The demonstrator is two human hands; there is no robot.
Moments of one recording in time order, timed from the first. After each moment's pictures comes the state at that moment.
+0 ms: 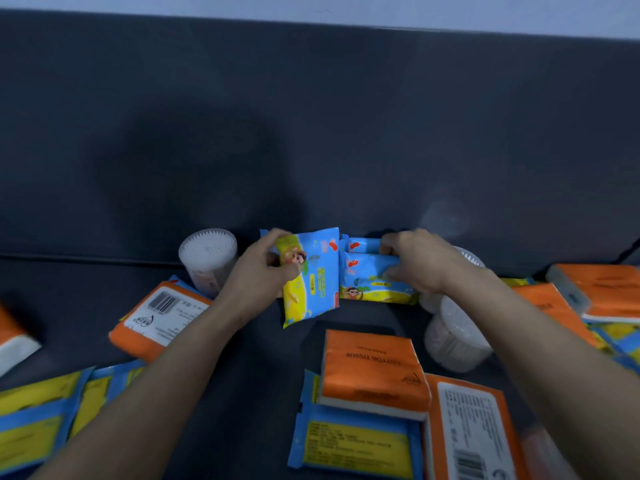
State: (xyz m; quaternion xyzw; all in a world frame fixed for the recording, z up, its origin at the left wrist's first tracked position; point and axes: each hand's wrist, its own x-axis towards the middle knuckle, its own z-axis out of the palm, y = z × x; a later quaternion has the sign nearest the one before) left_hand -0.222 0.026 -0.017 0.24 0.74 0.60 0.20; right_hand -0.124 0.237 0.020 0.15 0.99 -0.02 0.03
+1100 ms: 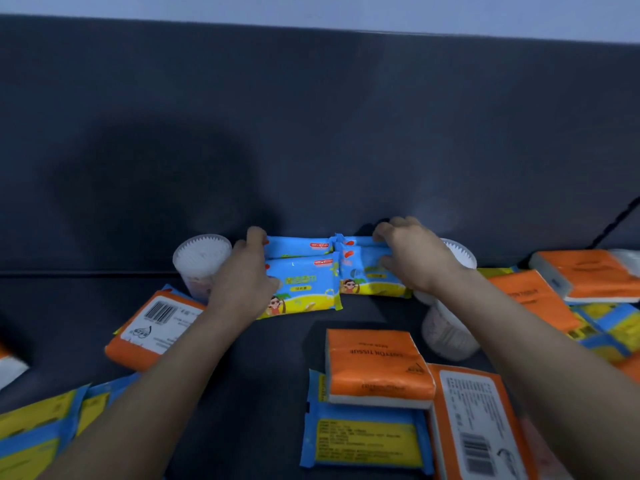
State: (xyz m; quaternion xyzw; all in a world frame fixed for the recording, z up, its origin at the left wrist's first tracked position) left_hand -0.235 0.021 -0.020 0.27 0.92 0.28 0.01; right_hand -0.118 0.220 0.021 0.18 0.98 0.00 -0.04
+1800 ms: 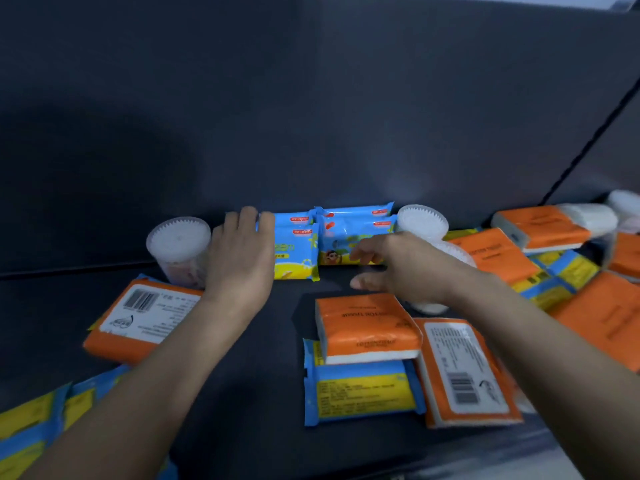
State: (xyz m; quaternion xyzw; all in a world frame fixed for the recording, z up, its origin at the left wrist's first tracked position) left_hand -0.219 0.023 -0.022 0.40 0.90 0.10 -0.17; right_hand -0.065 0.171 0.030 0.17 0.98 -0.12 0.04
